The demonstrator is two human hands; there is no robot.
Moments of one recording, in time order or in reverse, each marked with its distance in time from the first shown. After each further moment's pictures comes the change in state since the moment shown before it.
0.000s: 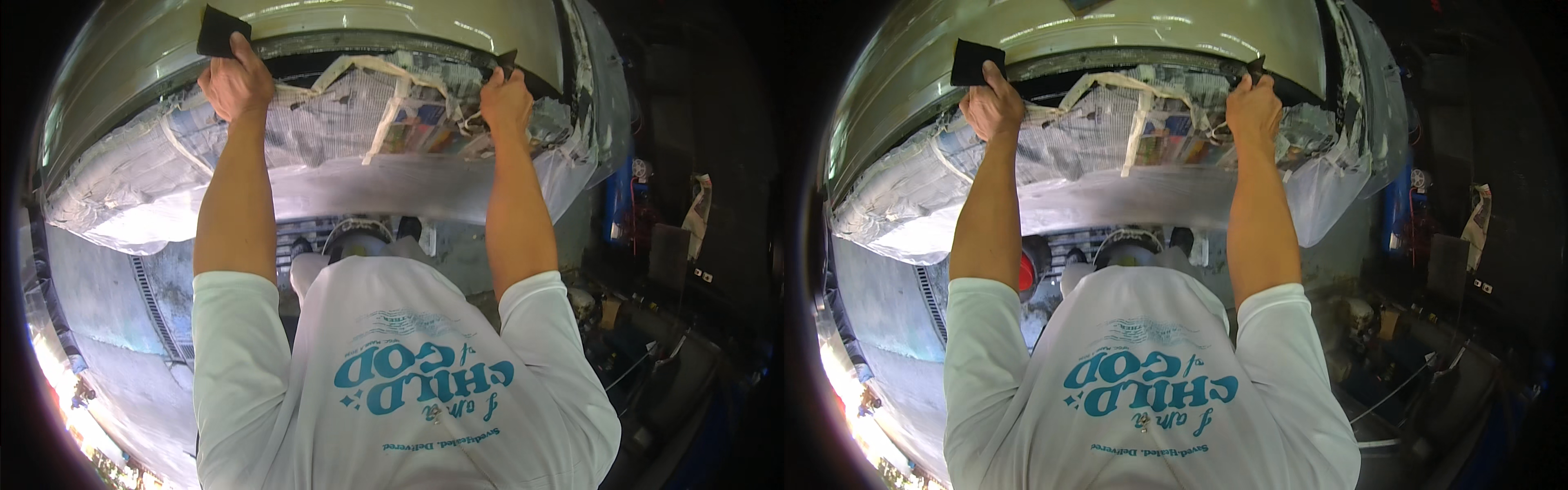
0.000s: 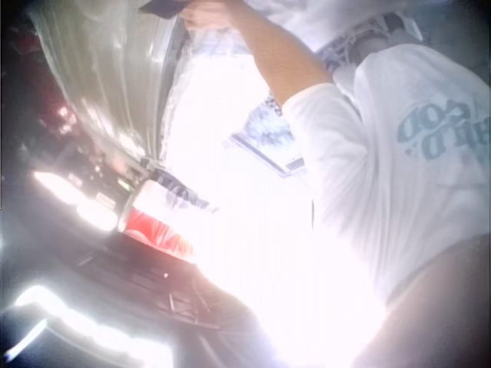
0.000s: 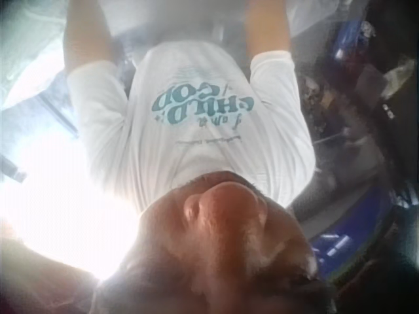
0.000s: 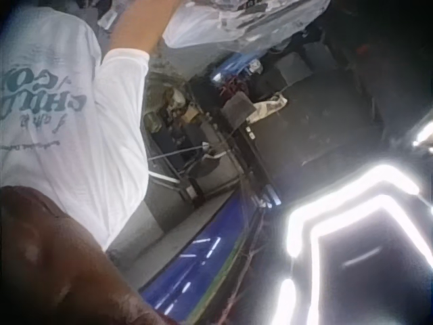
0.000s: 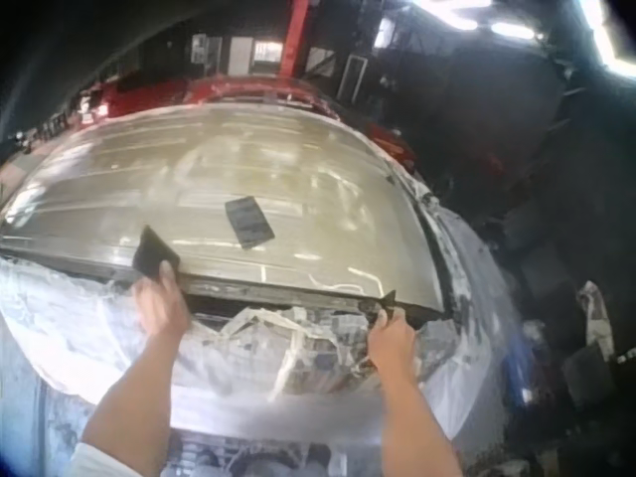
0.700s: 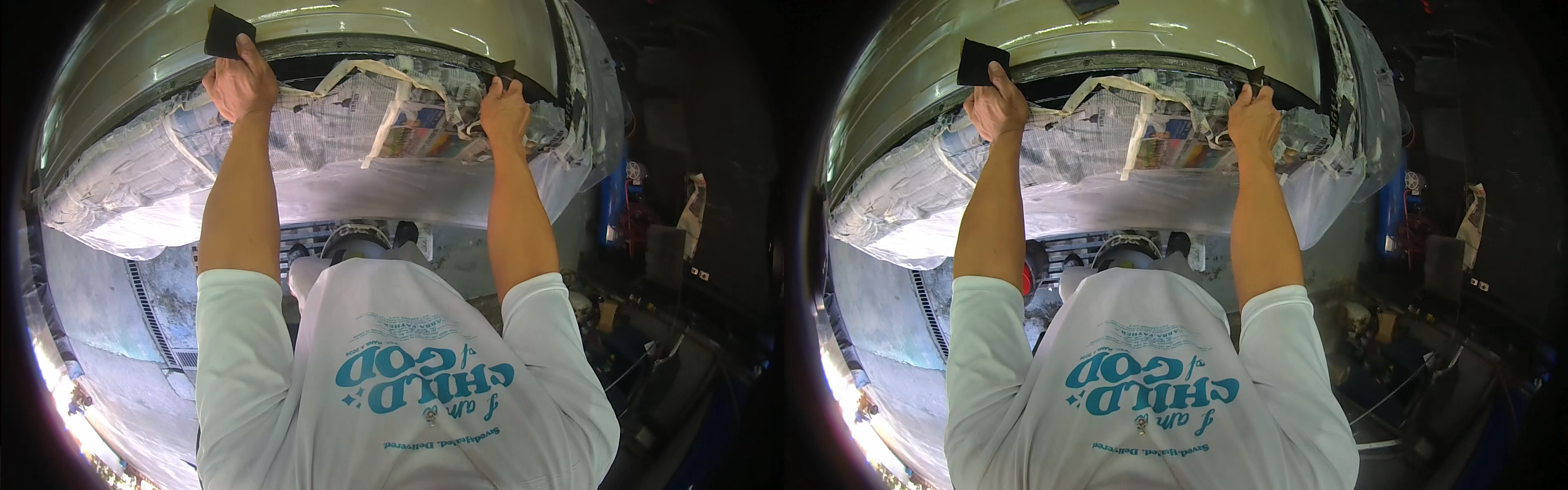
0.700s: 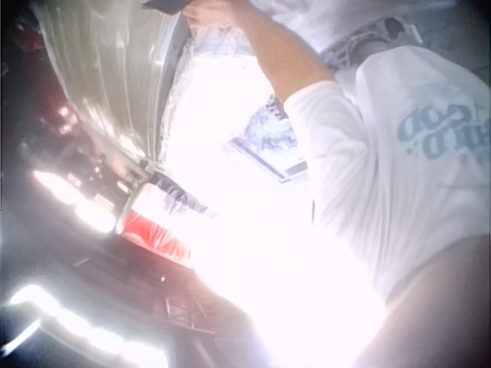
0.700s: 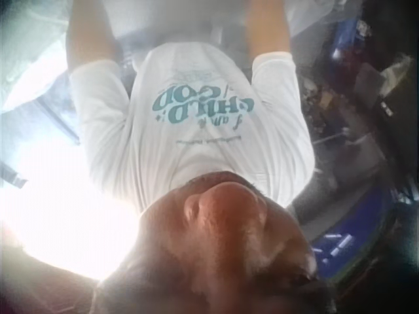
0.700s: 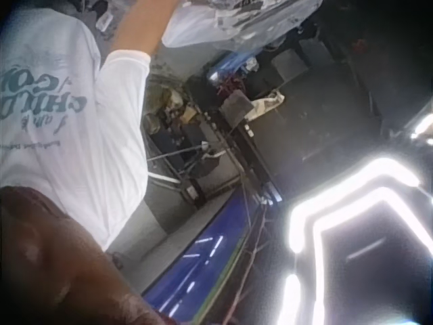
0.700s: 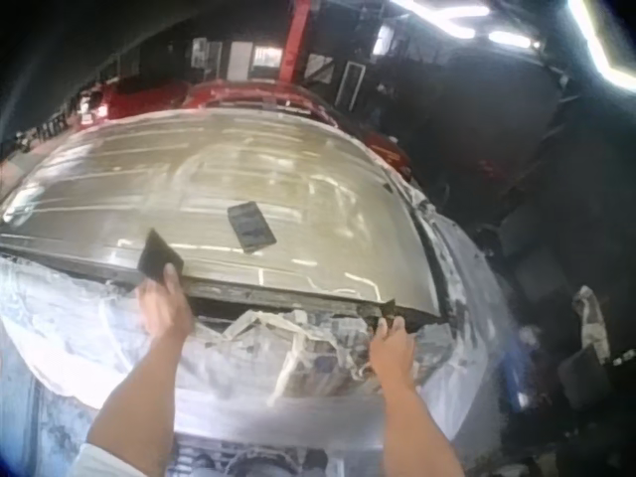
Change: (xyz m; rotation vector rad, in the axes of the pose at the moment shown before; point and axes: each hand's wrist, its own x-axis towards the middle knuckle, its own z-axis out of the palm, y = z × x) left_hand -0.003 -0.005 0.003 0.020 -0.026 -0.021; right_hand -0.009 0.016 -0.001 -0.006 -0.023 -0.014
